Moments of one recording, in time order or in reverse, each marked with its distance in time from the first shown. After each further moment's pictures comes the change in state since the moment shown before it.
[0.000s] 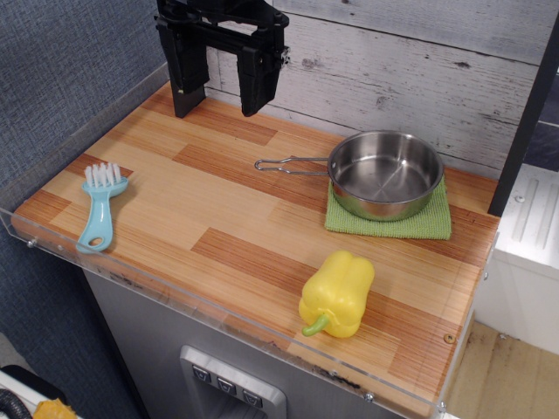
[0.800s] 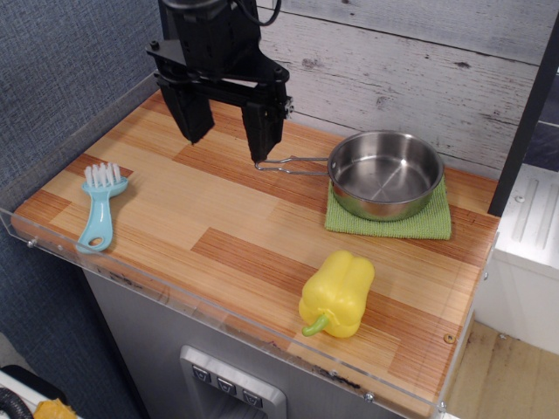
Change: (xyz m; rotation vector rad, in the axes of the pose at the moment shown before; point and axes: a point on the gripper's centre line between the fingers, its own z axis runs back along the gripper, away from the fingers) arm -0.016 -0.014 -0.023 -0.041 -0.104 0.071
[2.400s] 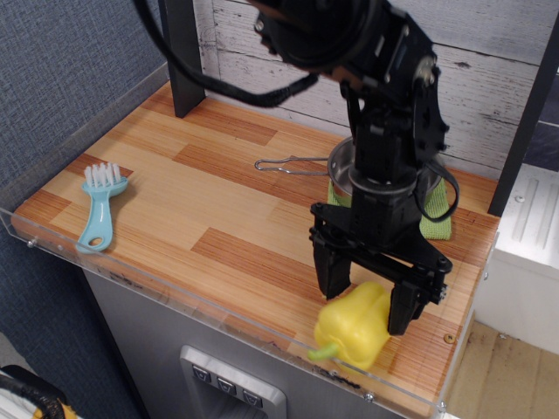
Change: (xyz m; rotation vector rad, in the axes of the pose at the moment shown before) arm -0.034 -0.125 -0.094 -0.083 0.238 -0.197
